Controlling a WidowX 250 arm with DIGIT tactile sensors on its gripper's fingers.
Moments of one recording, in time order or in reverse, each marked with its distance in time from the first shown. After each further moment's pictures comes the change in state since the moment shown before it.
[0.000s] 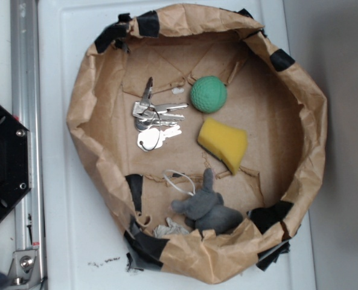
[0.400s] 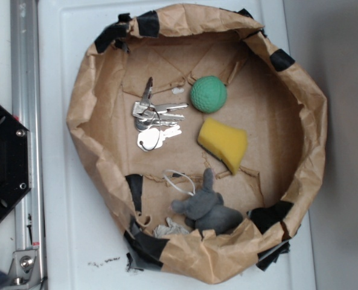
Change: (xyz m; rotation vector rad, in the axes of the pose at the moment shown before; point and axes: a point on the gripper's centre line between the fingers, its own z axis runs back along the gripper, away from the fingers) arm -0.002 0.001 -0.004 0.002 0.014 0.002
